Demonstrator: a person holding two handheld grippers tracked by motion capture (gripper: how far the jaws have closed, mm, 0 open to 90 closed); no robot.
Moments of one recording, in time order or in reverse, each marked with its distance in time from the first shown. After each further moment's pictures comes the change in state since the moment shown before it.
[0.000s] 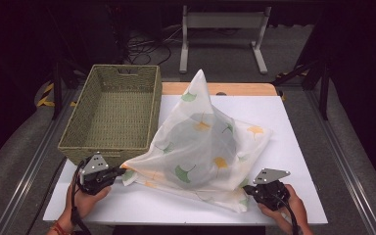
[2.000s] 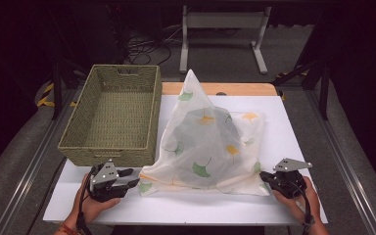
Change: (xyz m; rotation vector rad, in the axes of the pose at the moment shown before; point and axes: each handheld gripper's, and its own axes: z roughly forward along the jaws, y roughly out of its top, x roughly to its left) left arm -0.018 -0.005 0.012 -0.001 -0.067 0.081; right arm -0.052 -0.021 -0.007 -0.077 -0.104 0.110
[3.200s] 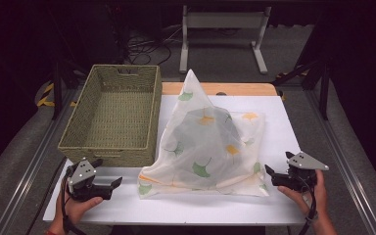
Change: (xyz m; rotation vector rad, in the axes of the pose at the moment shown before) left arm 0.019 -0.021 -0.030 -0.057 0.204 -0.091; right arm -0.025 -0.001 -0.010 -0.222 -0.217 0.015
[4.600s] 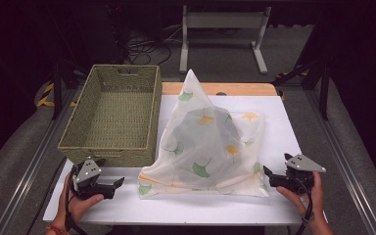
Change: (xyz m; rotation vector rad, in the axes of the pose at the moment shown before) left arm 0.002 -0.001 0.013 0.040 -0.009 0.022; right arm 0.004 -0.009 0.006 0.001 -0.023 0.021
